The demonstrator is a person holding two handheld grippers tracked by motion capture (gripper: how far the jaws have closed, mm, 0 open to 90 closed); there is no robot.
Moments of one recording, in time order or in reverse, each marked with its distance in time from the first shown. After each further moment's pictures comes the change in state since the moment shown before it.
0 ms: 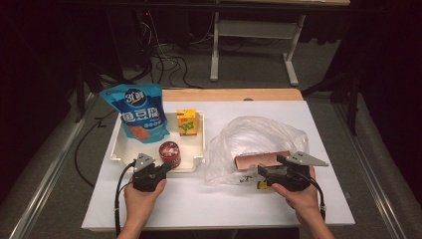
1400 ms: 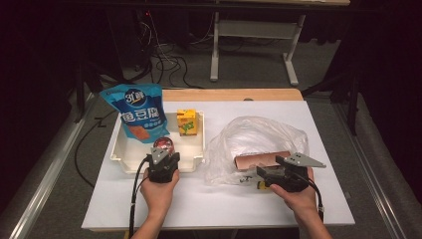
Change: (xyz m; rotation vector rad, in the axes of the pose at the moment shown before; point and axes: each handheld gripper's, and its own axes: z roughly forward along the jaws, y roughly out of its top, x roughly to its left) left arm -0.024 0.013 0.040 -0.094 0.203 -0.034; right arm 0.004 -0.003 0.003 0.005 -0.015 -0.001
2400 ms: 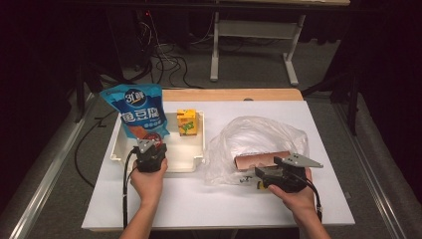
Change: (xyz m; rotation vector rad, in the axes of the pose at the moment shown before) left arm 0.043 0.014 0.012 0.008 0.046 -0.102; right arm 0.002 -0.002 0.004 0.015 0.004 -0.001
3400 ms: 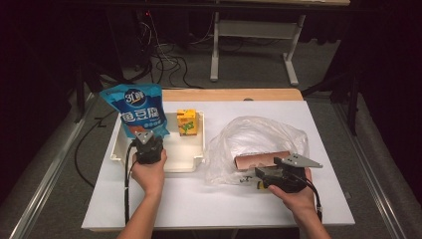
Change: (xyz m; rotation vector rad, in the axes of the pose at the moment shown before) left arm 0.006 0.014 0.015 -0.032 0.131 -0.030; right arm -0.002 -0.002 0.001 0.009 -0.001 -0.007
